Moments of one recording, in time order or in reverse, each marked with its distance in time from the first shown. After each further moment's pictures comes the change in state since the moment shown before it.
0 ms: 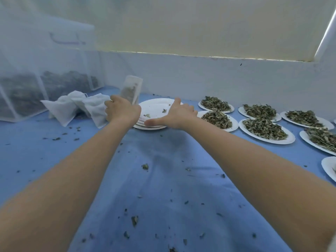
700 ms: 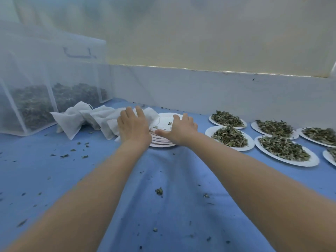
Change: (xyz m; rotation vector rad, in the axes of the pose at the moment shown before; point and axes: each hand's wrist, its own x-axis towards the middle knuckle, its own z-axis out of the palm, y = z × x) left_hand 0.024 -0.022 0.021 0.616 0.141 0.420; right_hand 0.038 -0.016 0.023 -0.190 0.053 -0.077
